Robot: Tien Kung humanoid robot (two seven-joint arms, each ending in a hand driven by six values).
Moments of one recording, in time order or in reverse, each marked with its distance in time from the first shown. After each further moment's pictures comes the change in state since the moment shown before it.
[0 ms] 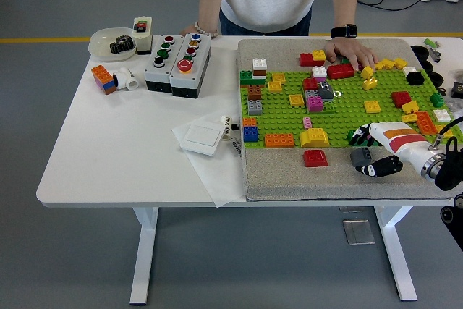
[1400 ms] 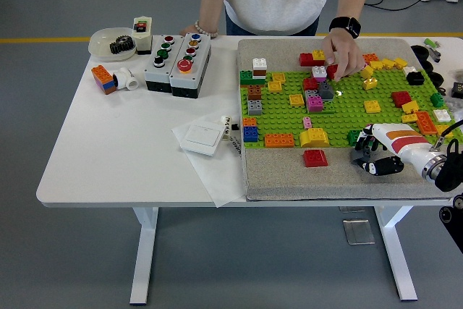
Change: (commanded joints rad) left arm -0.003 0.000 -0.003 -0.002 0.010 0.004 0.003; right arm 0.007 0.010 0.004 -0.043 0.000 -0.030 0.011
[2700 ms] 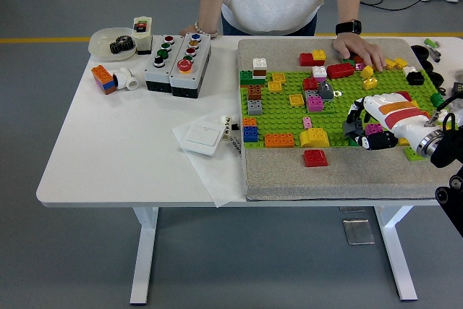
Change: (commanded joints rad) left arm -0.003 0.001 0.003 -0.001 -0.006 0.000 -0.001; right arm 0.107 -0.024 -0.076 0.019 0.000 -0.070 0.010
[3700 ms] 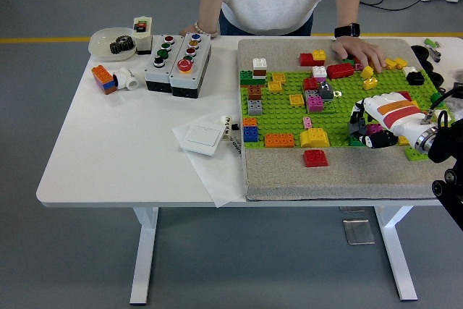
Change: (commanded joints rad) left arm -0.007 -0.002 -0.004 -0.003 0.006 0.003 0.004; right arm 0.114 -0.012 -0.145 -0.222 0.000 -0.118 0.059
